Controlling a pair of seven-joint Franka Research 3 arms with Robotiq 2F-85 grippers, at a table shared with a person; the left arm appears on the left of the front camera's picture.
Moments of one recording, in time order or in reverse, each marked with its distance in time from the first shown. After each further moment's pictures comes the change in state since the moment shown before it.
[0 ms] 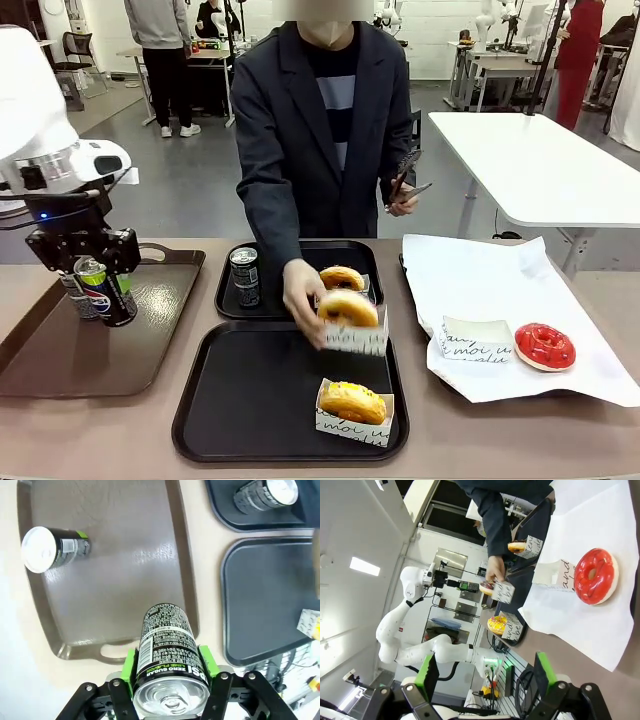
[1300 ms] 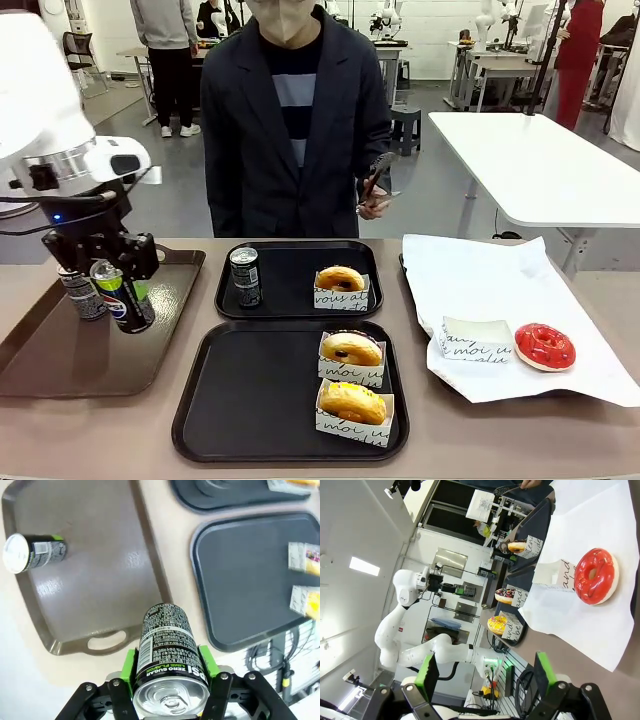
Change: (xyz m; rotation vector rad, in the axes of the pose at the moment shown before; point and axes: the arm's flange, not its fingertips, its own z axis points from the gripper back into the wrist) left arm -0.025 -0.061 0.016 0.044 0.002 -0.153; right arm 0.000 0.000 0.000 0.000 0.000 0.000
